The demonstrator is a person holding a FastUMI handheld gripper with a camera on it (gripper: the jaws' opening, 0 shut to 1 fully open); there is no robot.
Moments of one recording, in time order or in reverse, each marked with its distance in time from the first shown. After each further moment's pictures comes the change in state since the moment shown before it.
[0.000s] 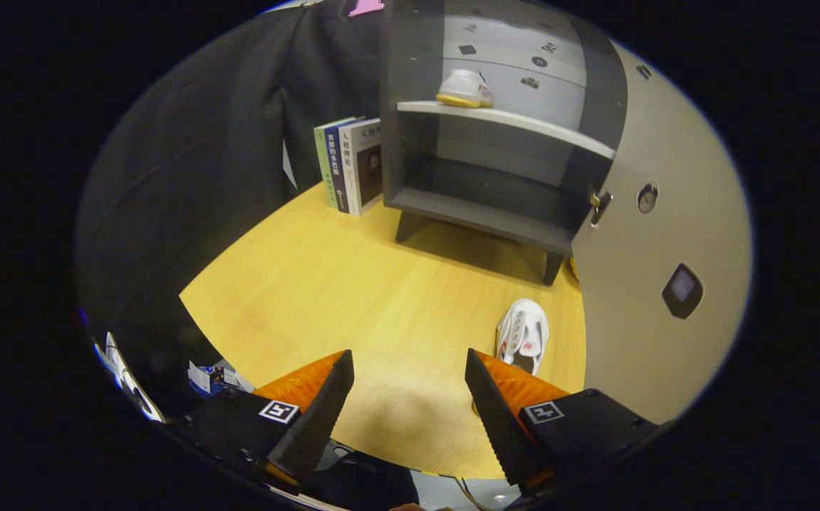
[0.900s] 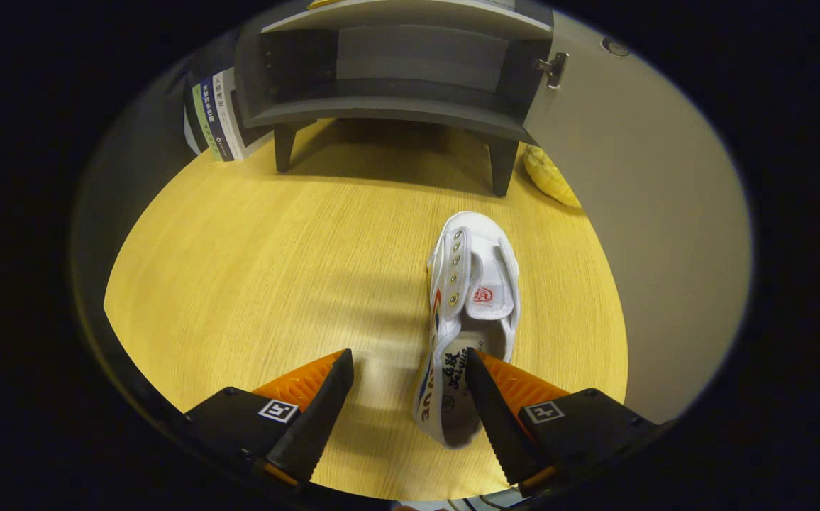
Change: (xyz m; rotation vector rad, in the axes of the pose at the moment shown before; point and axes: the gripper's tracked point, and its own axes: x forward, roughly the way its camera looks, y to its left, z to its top) arm 0.119 -0.088 -0.070 0.179 0.199 -0.167
